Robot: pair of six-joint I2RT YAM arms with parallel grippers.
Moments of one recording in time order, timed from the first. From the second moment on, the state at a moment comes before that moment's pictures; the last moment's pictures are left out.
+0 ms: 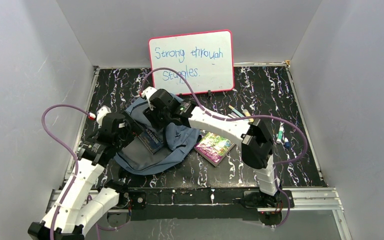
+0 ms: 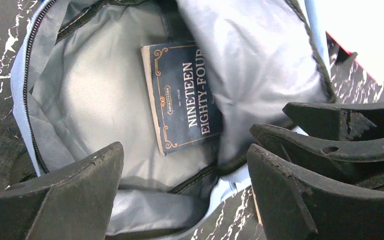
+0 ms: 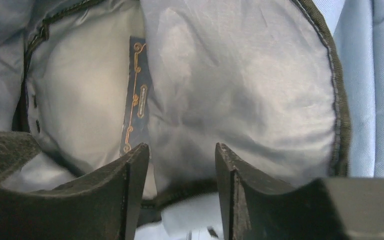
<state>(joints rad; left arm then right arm) -0.35 0.80 0.86 -0.88 -0.32 -0.94 1.07 2.02 1.85 -0.56 0.07 0.15</state>
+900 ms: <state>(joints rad) -0.36 0.86 0.92 -0.86 -0.11 -0.67 0.53 1.22 1.01 -0.73 0.14 0.56</state>
